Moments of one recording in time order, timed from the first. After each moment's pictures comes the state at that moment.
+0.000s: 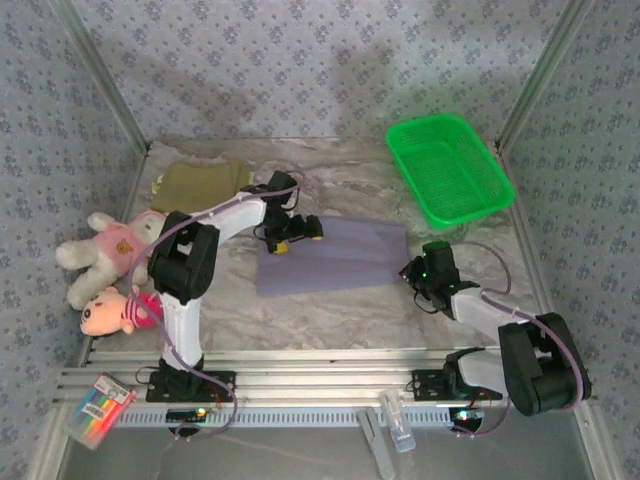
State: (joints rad) left arm -0.49 1.99 1.41 -0.69 0.32 -0.65; right arm 0.24 1.22 0.36 0.05 -0.05 0.93
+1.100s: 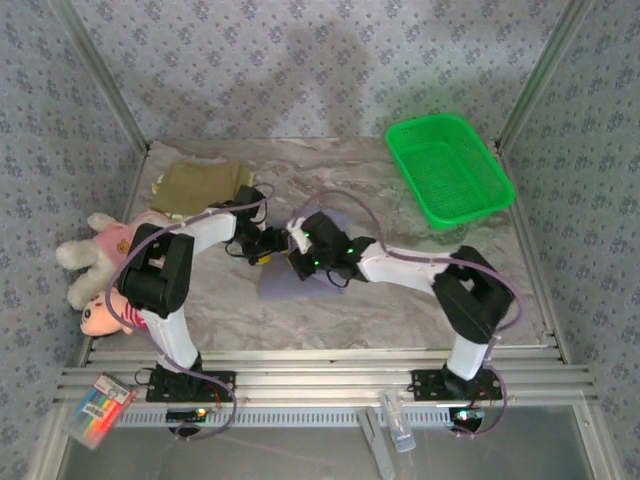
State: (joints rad) left arm -0.36 1.84 1.13 -0.57 0.38 -0.60; right arm 0.90 1.79 1.13 -0.10 -0.13 0.16
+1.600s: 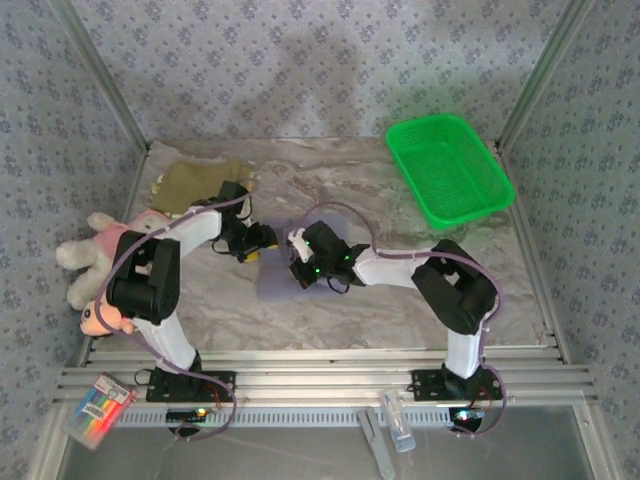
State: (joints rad) left arm -0.28 1.75 1.13 -0.65 0.37 -0.61; right arm 0.86 1.84 1.04 0.02 -0.18 0.18
